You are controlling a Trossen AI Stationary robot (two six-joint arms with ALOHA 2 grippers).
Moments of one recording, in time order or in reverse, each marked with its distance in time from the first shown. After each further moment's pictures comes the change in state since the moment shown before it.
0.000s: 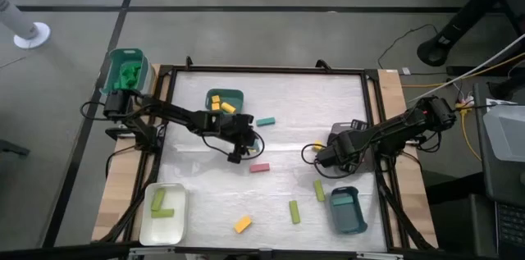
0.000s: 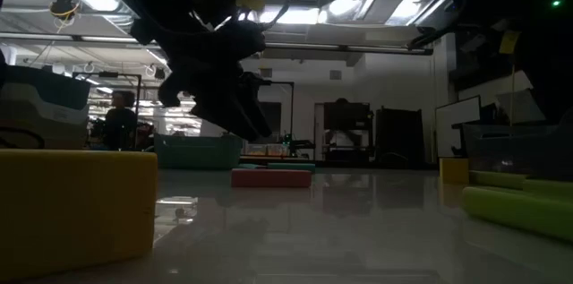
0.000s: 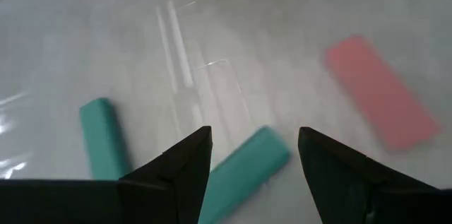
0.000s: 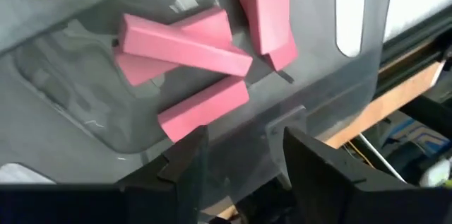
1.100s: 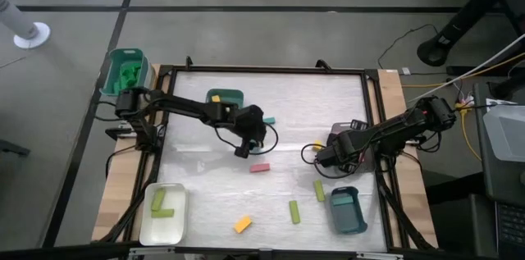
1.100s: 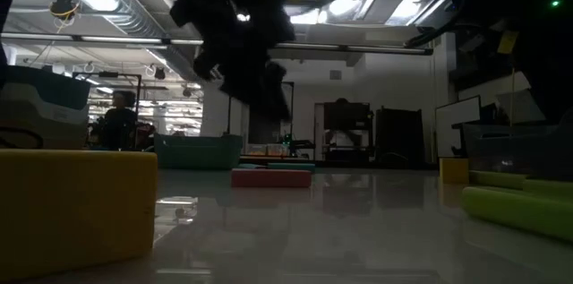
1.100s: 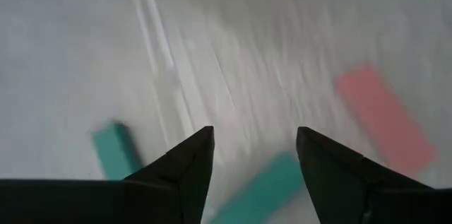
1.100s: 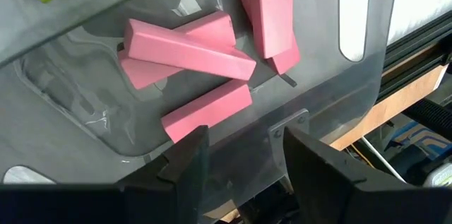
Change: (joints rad) left arm 0.053 0.099 0.280 -0.311 0.084 0.042; right arm 0.000 0.001 0.000 0.008 -0.001 -0.003
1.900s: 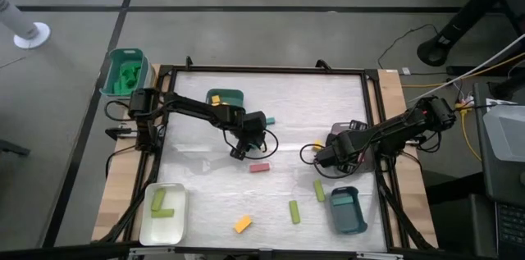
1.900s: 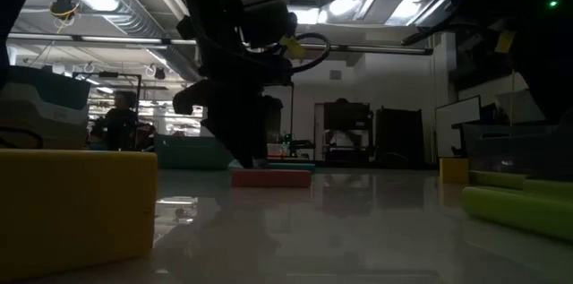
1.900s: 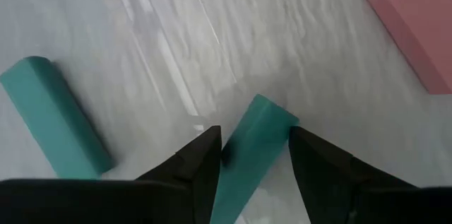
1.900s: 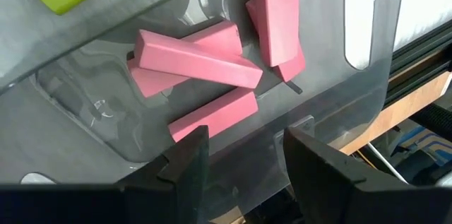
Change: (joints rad) left arm 0.000 0.125 0.058 -0.180 -0.047 0.079; right arm 0.000 0.000 0.002 0.026 0.000 0.000
